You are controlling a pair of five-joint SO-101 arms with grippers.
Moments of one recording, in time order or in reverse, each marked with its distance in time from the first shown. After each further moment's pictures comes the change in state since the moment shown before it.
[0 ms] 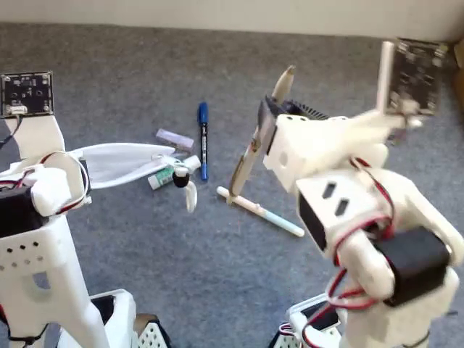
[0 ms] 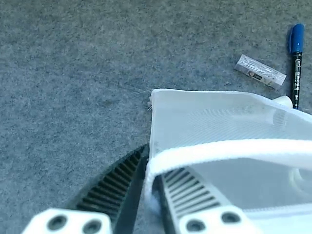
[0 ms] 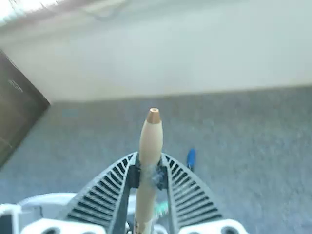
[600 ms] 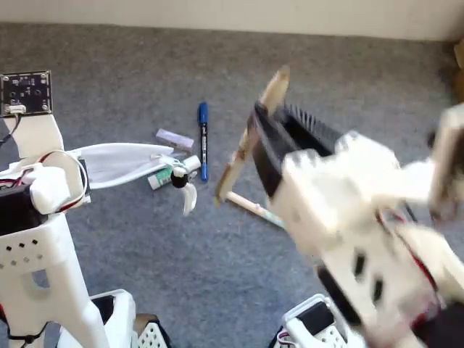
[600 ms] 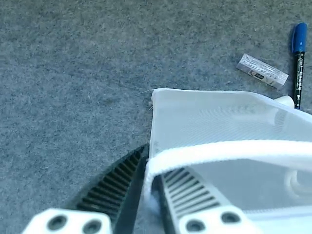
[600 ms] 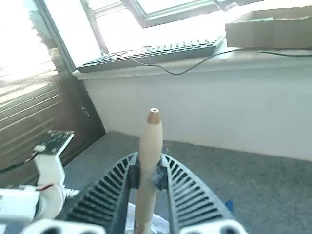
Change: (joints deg) left arm 0.0 0.7 -0.2 0.0 0.0; right arm -10.4 -10.9 1.6 -5.8 5.8
